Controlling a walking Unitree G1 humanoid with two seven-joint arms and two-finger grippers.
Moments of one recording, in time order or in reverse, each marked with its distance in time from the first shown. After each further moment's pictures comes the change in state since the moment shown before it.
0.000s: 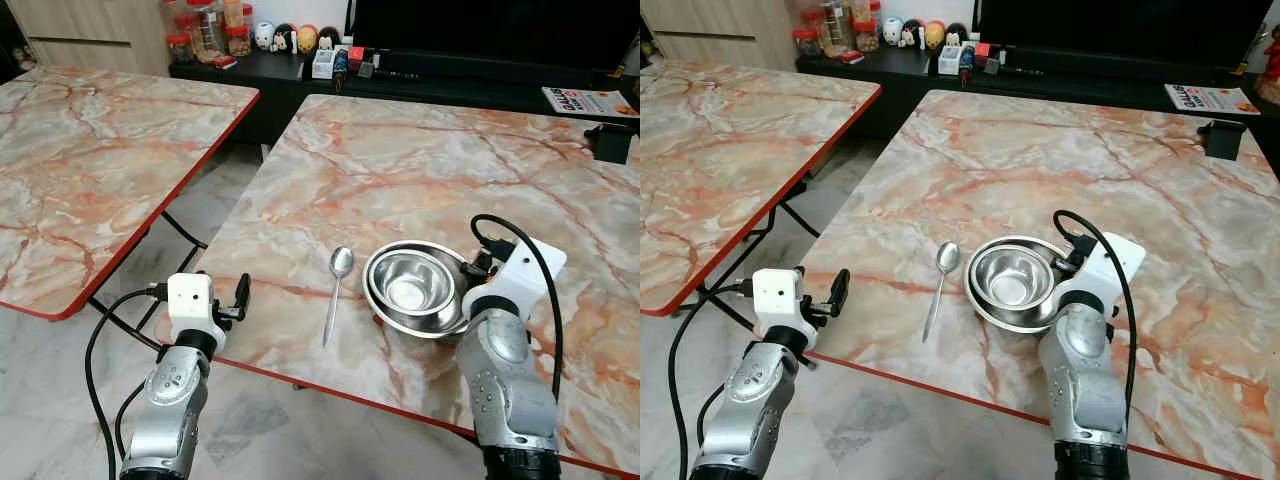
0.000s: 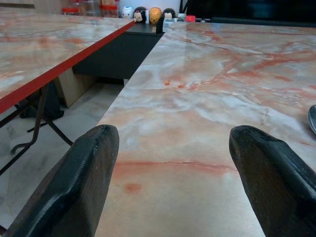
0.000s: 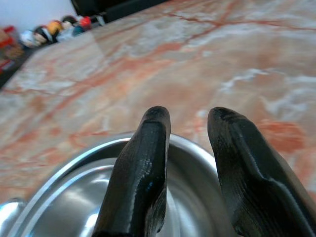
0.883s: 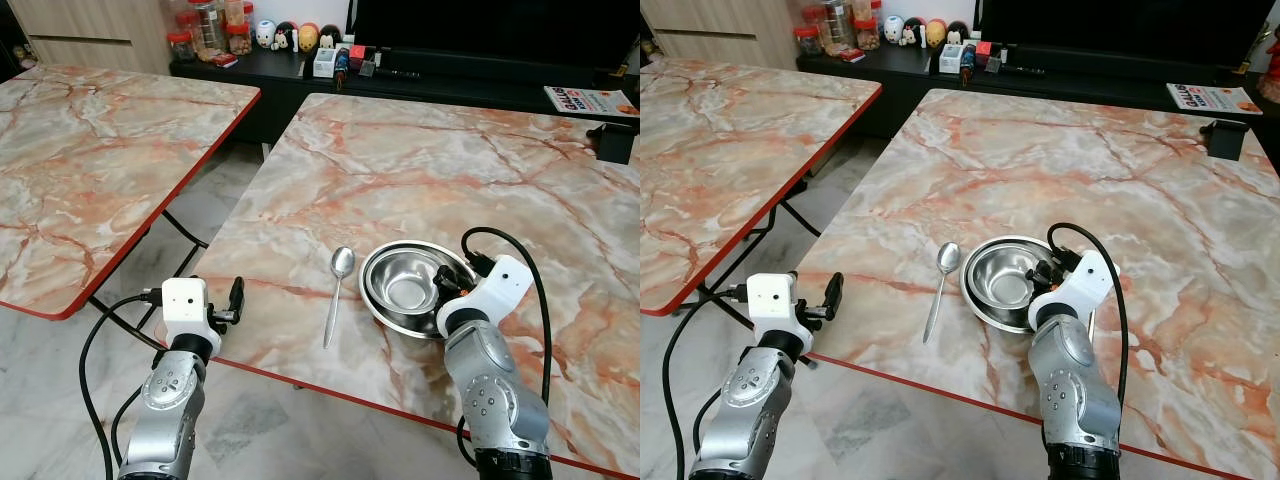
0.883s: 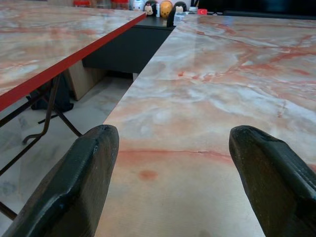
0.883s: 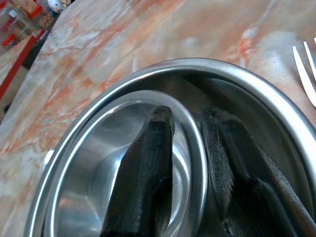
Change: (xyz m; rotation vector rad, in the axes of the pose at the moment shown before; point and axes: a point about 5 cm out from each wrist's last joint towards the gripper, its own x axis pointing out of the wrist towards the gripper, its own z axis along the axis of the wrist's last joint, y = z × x) left arm -0.005 0.005 -0.005 0.000 0.019 0.043; right arm -0.003 0.004 -0.028 0.194 0.228 0.125
